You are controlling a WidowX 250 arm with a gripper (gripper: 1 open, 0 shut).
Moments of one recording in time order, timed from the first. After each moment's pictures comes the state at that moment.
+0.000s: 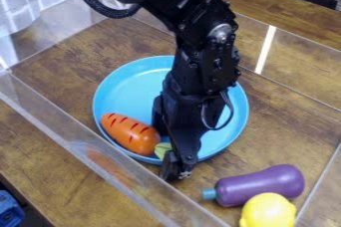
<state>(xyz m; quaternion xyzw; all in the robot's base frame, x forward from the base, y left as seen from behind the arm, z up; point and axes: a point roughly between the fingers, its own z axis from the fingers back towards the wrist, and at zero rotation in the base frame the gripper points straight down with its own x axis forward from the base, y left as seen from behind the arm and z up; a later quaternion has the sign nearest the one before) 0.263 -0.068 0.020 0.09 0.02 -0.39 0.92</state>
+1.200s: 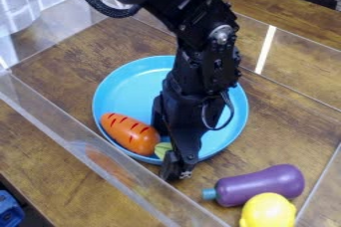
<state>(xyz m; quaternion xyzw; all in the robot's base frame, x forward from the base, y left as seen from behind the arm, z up) 0.266 -0.067 0.019 0.10 0.01 -0.38 0.92</state>
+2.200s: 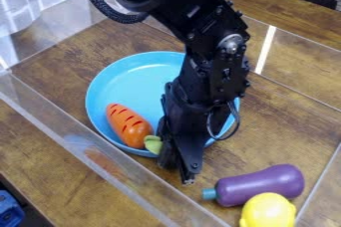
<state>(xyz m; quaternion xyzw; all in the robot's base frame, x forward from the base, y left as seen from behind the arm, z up) 0.265 -0.069 0.019 0.10 0.01 -0.37 0.93</state>
